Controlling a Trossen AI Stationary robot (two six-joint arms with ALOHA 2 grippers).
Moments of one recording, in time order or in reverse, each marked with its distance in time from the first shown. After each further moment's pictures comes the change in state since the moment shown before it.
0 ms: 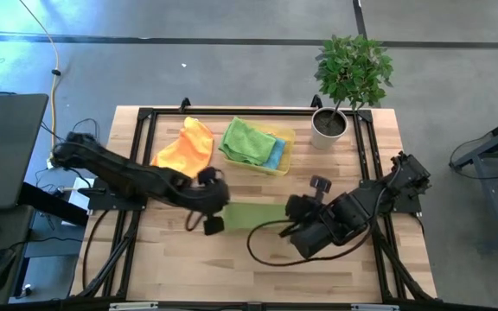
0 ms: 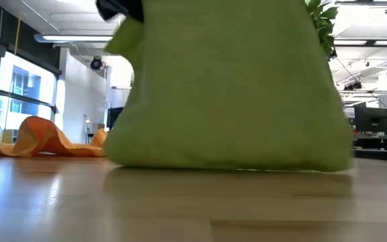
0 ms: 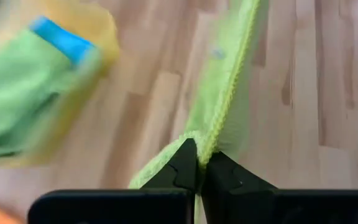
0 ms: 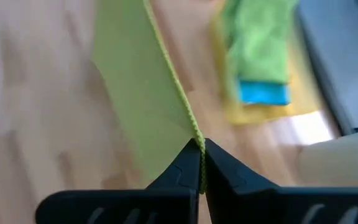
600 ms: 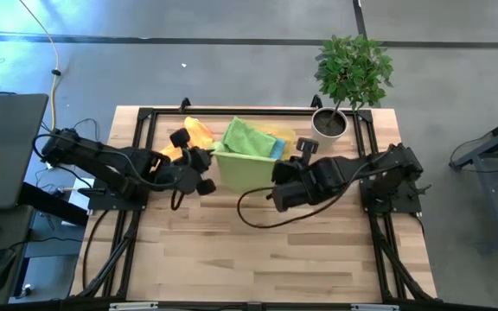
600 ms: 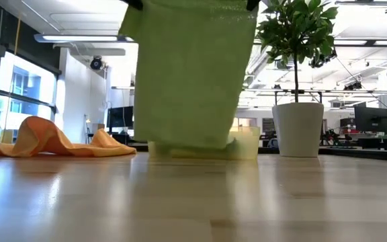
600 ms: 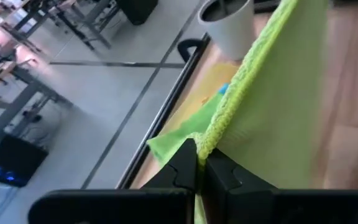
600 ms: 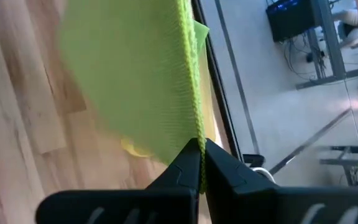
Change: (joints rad) left arm 0.053 -0.180 0.015 -0.098 -0.556 0.255; right arm -0.252 0.000 -0.001 -0.003 0.183 -0.421
